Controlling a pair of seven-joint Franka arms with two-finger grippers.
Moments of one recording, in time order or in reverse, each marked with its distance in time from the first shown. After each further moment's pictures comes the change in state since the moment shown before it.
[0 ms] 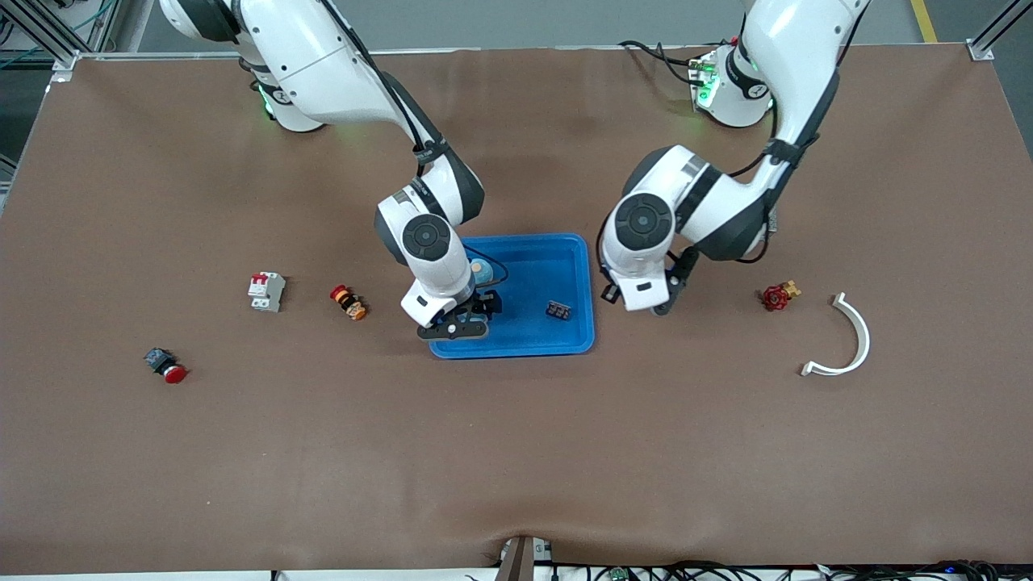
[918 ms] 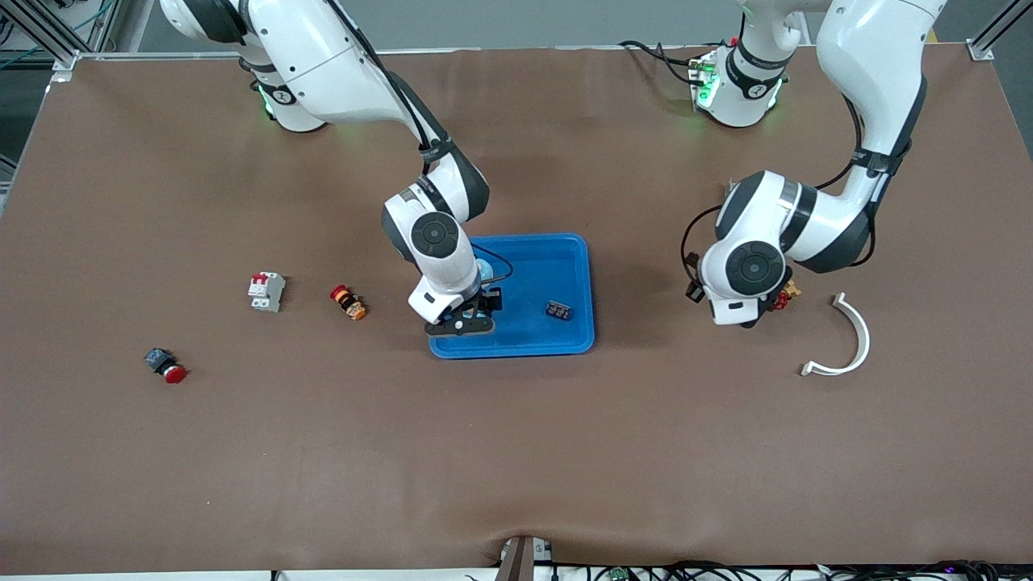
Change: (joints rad) left arm 0.256 -0.054 0.001 -0.185 0.017 -0.055 0.319; right arm 0.017 0.010 0.000 0.000 0.000 0.000 0.000
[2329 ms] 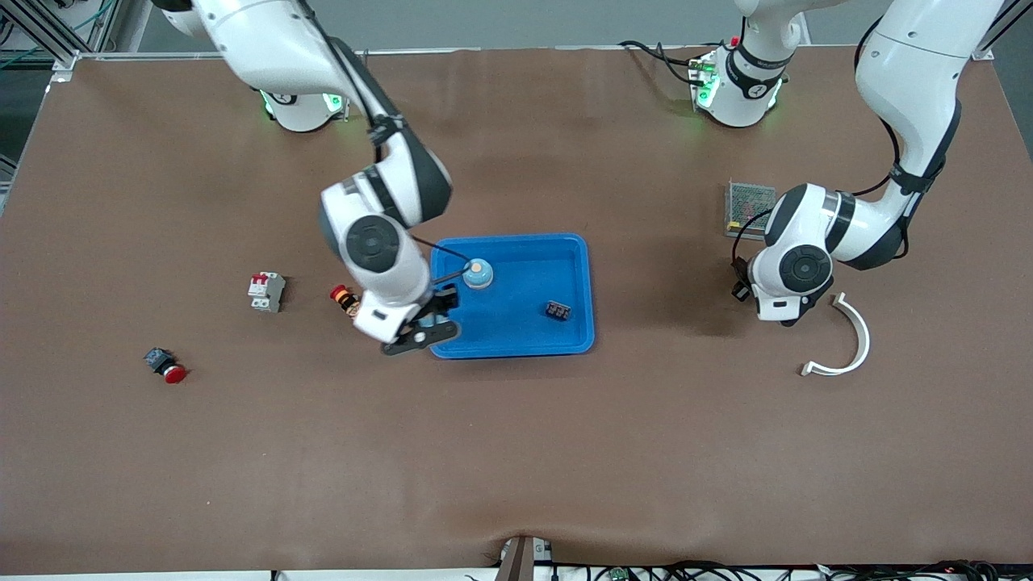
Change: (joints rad) left arm 0.207 0.035 0.001 -0.233 0.182 0.288 0.128; right arm -0.151 -0.172 -0.034 0.113 0.000 -0.384 -0.488
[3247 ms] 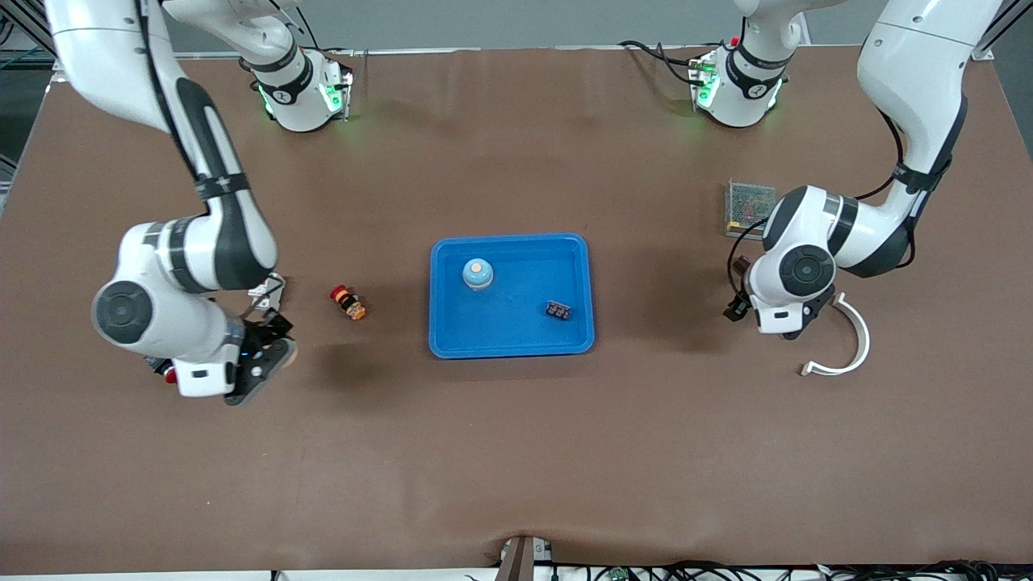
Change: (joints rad) left arm -0.002 -0.005 -0.097 0.140 -0.034 -0.074 -0.099; right arm -0.412 -0.028 -0.005 -0.059 0.000 -0.033 -0.959
